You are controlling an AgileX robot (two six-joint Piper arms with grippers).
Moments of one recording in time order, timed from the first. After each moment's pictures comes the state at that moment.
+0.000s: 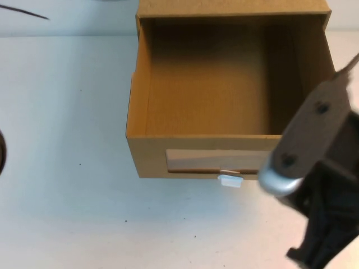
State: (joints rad) right arm 1.16 1.10 -1.14 -0.44 1.08 0.30; left arm -0.28 2.18 -2.77 -0.73 1.26 0.11
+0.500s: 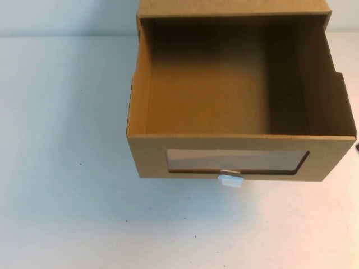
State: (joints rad) right arm 1.15 1.00 -1.22 -0.84 1.24 0.59; left arm -0.28 1.82 -2.75 -0.55 1.28 0.19
